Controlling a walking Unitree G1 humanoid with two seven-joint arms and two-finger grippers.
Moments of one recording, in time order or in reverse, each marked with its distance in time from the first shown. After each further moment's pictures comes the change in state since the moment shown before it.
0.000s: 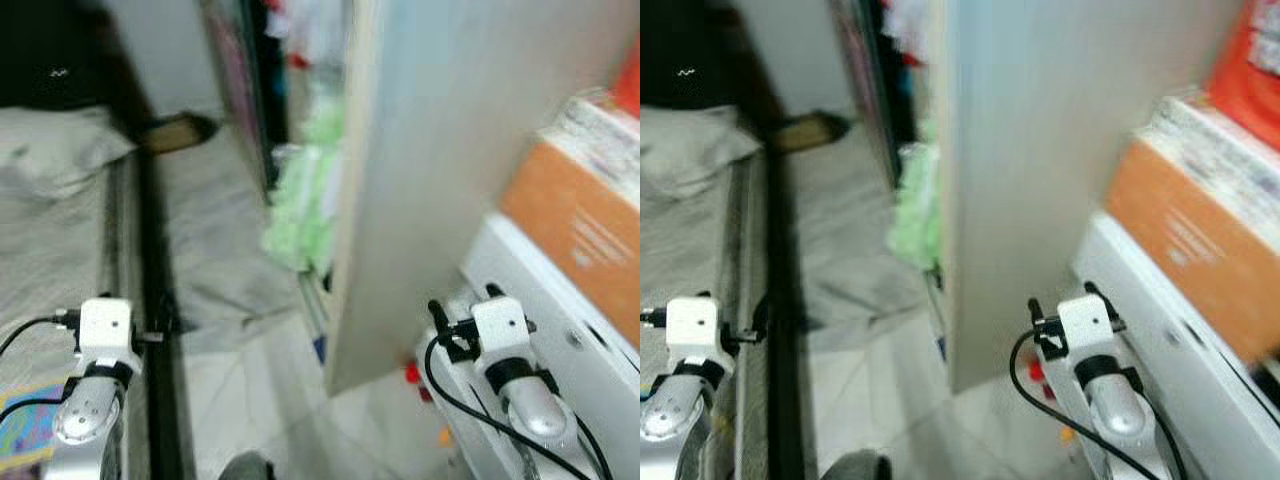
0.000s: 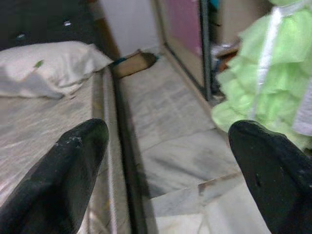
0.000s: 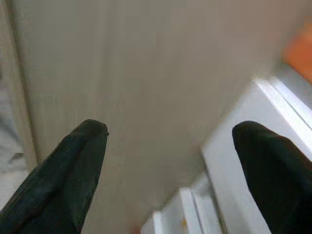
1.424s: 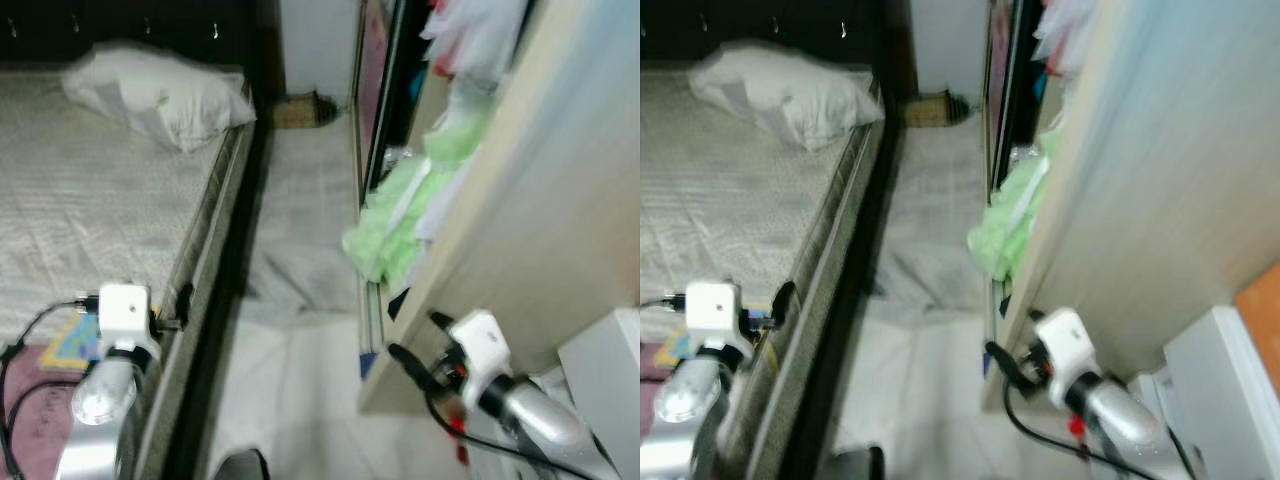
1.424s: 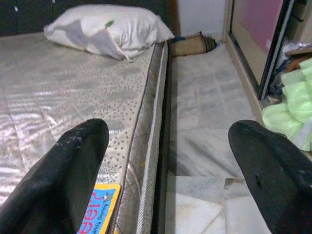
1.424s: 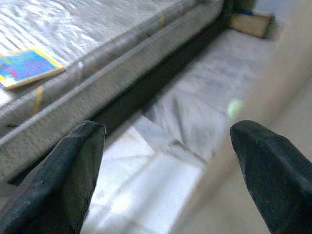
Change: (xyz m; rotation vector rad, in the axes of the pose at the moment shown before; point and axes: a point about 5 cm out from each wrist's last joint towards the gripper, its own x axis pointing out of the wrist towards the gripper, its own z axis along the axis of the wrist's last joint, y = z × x) left arm 0.008 -0.012 0.003 -0.049 0.017 -0.038; right arm -0.012 0.027 0.009 0.147 0.047 0.540
